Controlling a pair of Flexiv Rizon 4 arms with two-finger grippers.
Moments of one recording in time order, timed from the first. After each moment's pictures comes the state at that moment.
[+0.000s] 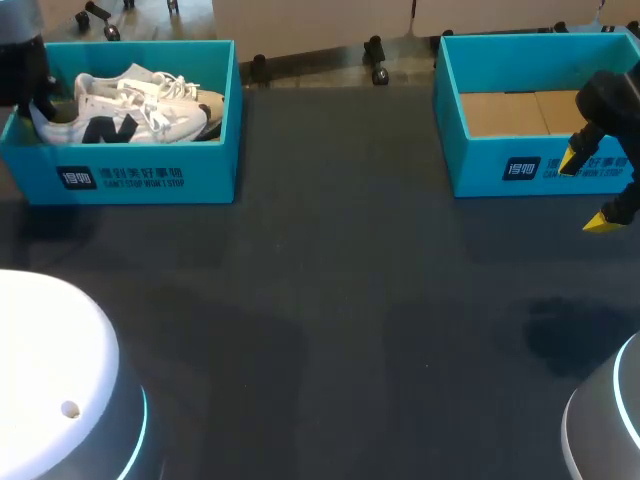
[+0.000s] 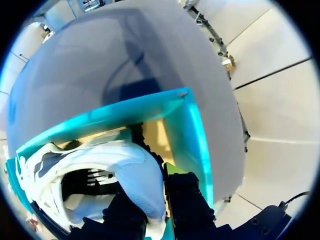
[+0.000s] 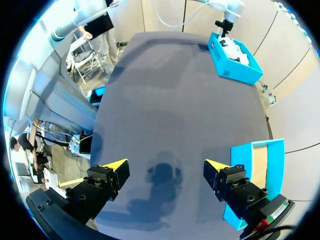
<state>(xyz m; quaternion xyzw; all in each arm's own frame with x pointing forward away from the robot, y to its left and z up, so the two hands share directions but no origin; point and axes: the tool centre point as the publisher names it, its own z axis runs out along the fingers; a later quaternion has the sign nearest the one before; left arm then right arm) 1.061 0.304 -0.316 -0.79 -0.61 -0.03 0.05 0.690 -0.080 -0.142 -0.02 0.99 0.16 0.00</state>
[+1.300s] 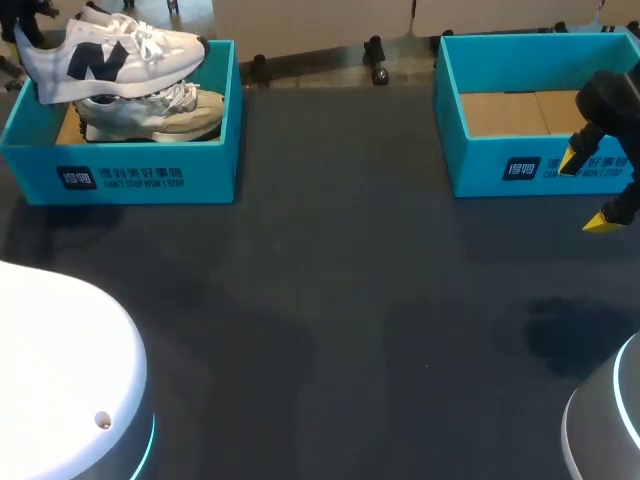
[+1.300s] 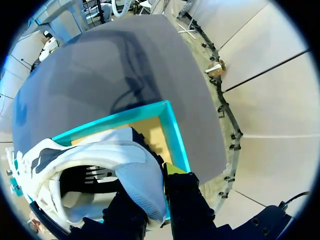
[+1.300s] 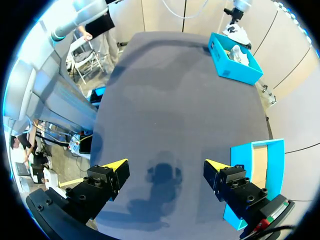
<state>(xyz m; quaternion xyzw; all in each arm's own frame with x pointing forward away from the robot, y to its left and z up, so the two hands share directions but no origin) 1.081 0.286 -0.195 -0.80 -0.60 -0.03 0.07 0.690 -0.080 -0.142 -0.02 0.99 0.16 0.00</state>
